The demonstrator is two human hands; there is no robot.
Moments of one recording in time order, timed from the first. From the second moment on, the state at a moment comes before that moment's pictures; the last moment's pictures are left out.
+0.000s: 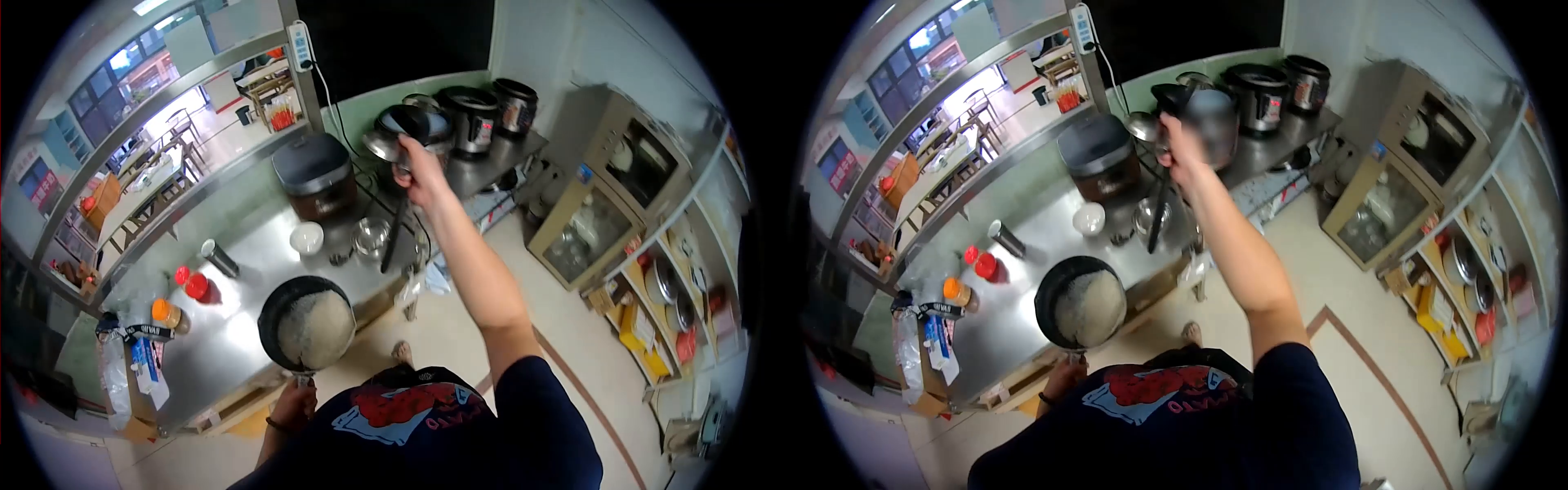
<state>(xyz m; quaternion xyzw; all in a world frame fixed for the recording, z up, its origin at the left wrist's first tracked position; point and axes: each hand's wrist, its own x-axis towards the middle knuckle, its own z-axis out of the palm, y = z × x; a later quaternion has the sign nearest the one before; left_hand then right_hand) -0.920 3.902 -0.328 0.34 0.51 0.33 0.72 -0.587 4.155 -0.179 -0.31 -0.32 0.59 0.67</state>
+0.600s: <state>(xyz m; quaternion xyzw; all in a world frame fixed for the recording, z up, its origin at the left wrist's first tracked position) -0.851 3.969 -0.306 0.26 0.73 0.37 0.52 -0.718 4.463 -0.245 -0.56 -0.11 0.42 0.71</state>
